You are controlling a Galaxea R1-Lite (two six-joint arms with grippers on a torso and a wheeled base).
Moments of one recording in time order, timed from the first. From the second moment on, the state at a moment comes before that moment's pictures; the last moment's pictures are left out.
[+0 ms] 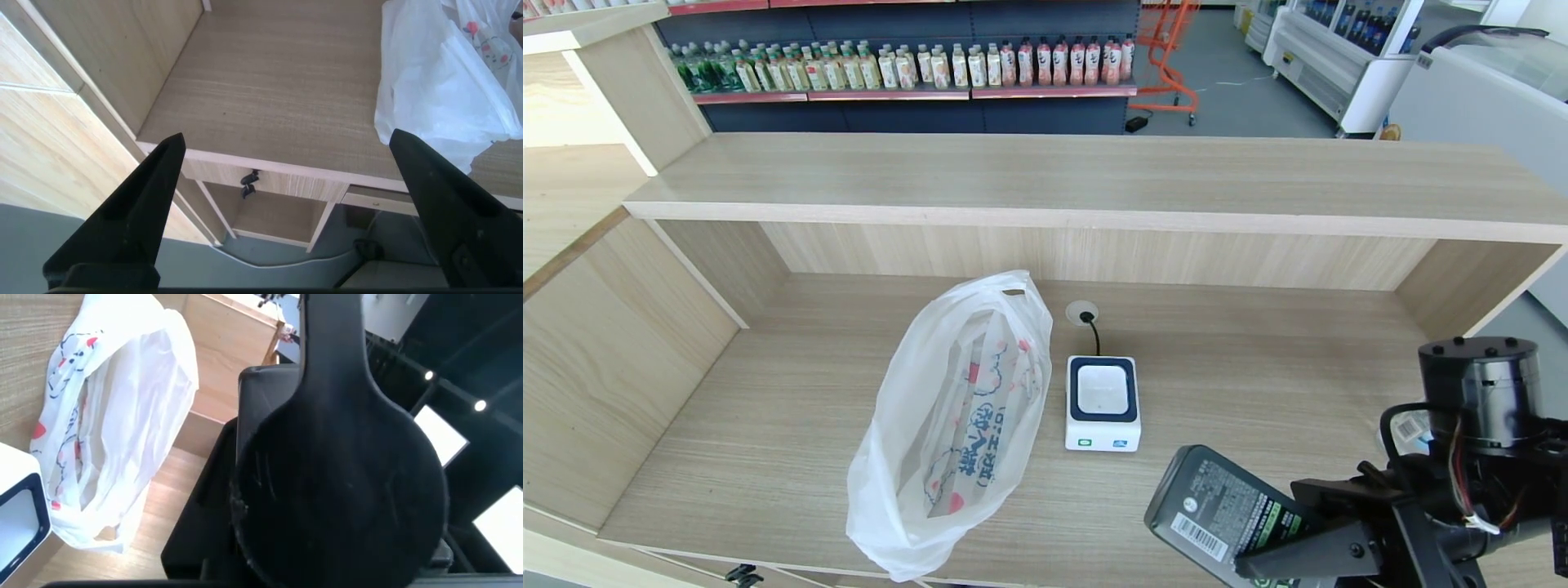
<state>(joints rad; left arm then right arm) 0.00 0.00 0.00 0.05 0.13 0.01 0.39 1.55 -0.45 -0.59 1.24 -2.80</state>
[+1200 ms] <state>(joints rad) 0.00 0.00 0.00 0.05 0.13 0.01 -0.07 1.26 -0.62 -0.10 1.11 -0.79</state>
